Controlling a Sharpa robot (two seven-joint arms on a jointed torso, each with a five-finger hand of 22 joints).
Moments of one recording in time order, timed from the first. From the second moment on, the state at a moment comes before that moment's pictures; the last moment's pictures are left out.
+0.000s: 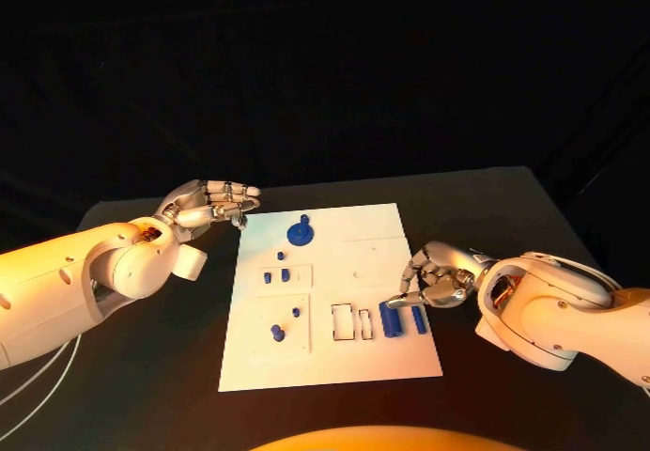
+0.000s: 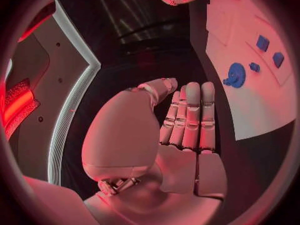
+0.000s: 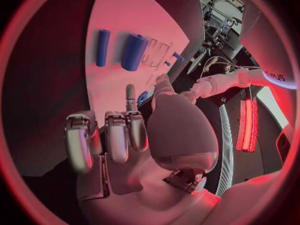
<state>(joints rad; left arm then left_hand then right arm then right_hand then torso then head) 1.17 -0.88 -0.02 1.38 -0.18 -0.05 0.31 1.44 -0.21 0.56 0.04 0.31 0.84 0.21 0.23 0.25 0.93 0.14 0.47 0.20 1.01 0.06 1.15 0.47 0.17 0.82 0.16 0.98 0.87 1.15 -1.16 -0.15 1.98 -1.29 -0.34 -0.46 1.21 -0.13 -0.13 0.30 0.06 1.00 0.09 0.34 0.51 1.46 0.01 1.51 1.31 1.47 -0.06 1.56 1.31 0.01 1.46 0.06 1.57 1.31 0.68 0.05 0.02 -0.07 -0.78</state>
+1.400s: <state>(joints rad) 1.17 -0.89 -0.02 1.38 -0.18 -0.03 0.29 1.43 -0.20 0.56 0.04 0.31 0.84 0.21 0.23 0.25 0.93 0.14 0.47 0.19 1.01 0.06 1.15 0.47 0.17 0.82 0.16 0.98 0.87 1.03 -1.01 -0.14 1.90 -1.51 -0.35 -0.61 1.30 -0.14 -0.03 0.29 0.06 1.03 0.07 0.40 0.83 1.47 0.00 1.51 1.31 1.46 -0.06 1.56 1.31 0.01 1.47 0.04 1.57 1.31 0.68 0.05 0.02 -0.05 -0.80</state>
